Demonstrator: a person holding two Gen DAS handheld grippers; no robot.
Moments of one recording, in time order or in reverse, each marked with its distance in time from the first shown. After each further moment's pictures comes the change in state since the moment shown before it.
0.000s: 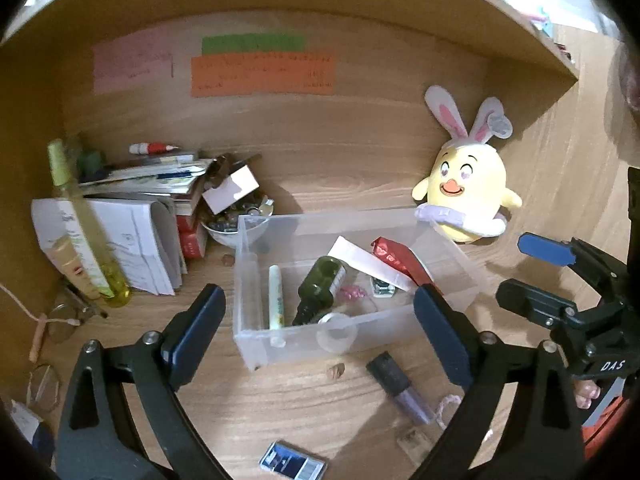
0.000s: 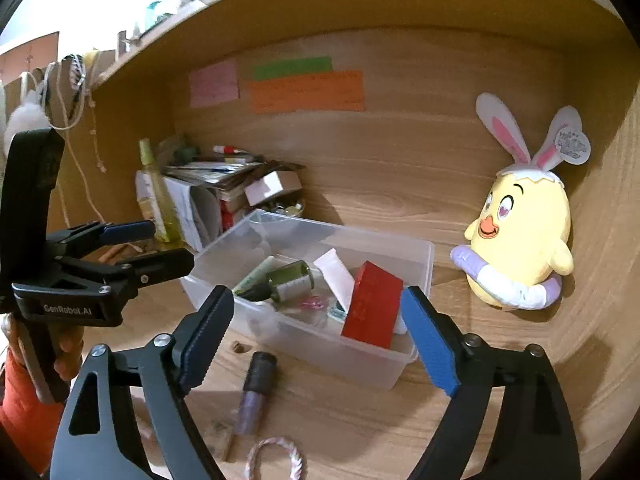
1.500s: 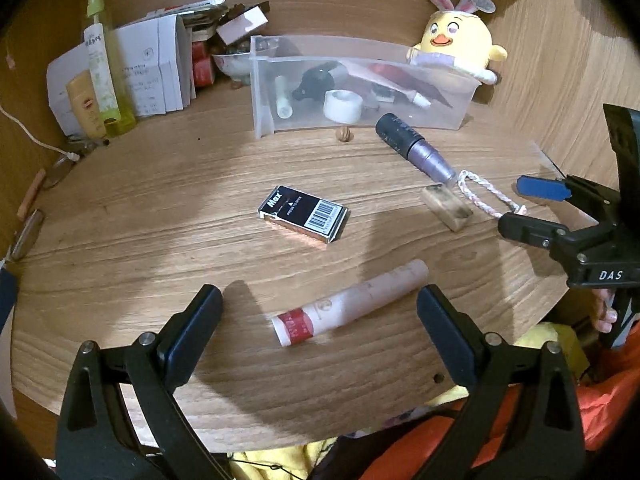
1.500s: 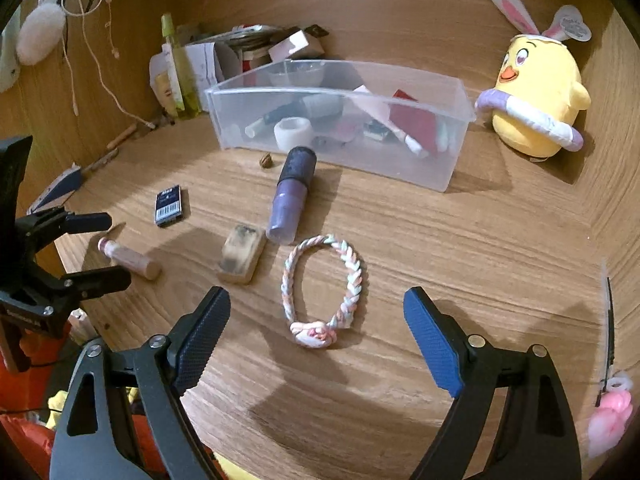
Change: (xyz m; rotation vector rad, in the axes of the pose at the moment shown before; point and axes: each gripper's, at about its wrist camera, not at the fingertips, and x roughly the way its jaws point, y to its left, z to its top) left arm -0.026 0.011 -0.161 0.020 0.289 -0.013; right arm 0.003 0.035 -0.129 0.000 0.292 0.001
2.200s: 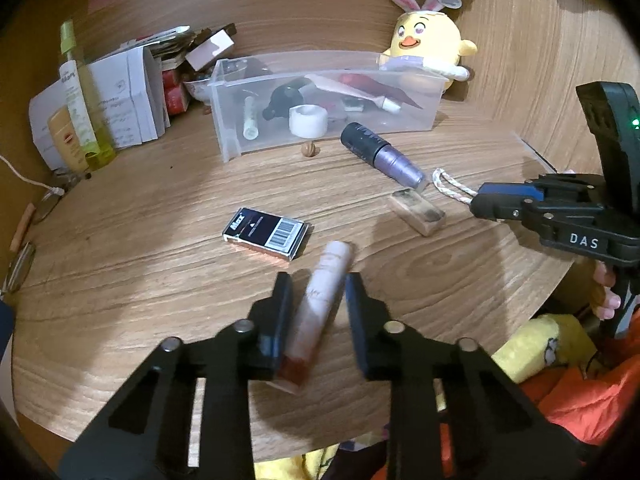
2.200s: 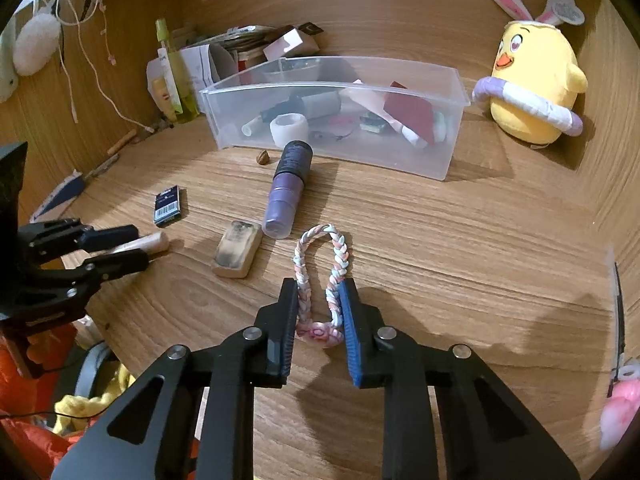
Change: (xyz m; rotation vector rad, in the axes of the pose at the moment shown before) left arm 0.001 -0.021 0.002 0.096 -0.059 -0.021; right arm 0.001 -0.007 -0.005 0.040 -0.003 0.032
